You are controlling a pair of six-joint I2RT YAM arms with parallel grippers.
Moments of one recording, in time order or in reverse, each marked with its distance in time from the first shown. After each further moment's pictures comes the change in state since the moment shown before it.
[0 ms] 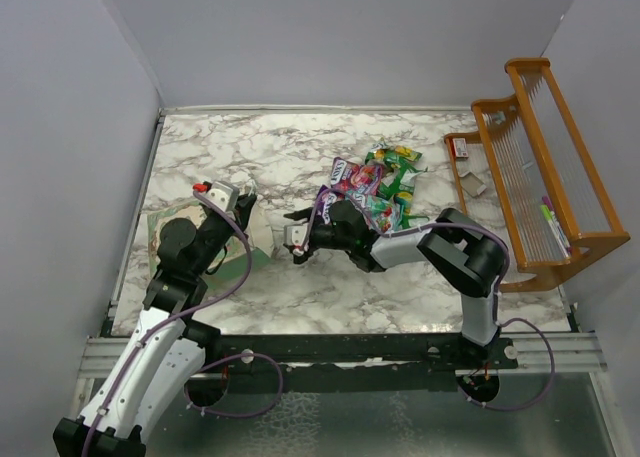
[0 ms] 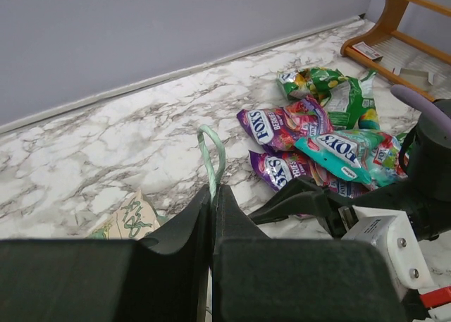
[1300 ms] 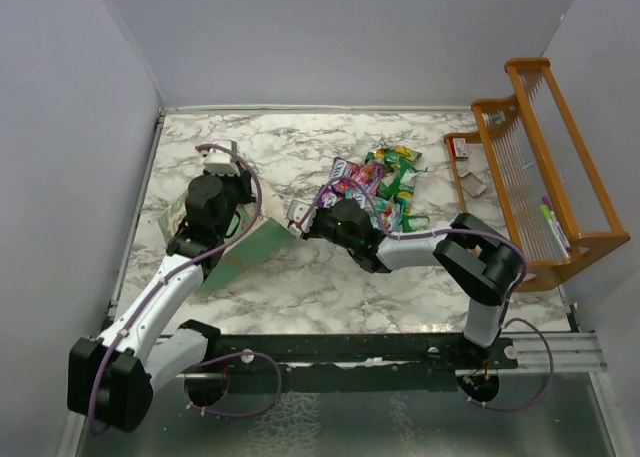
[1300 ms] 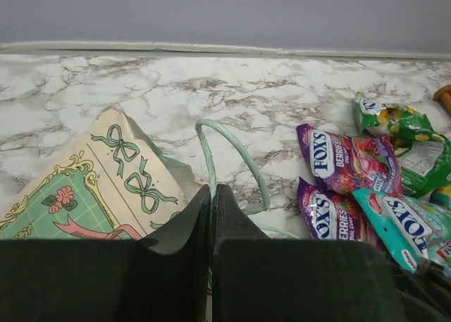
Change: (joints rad) left arm 0.001 0.349 0.125 0.111 -0.315 -0.211; right arm 0.013 -0.066 0.018 -0.027 0.328 0.154
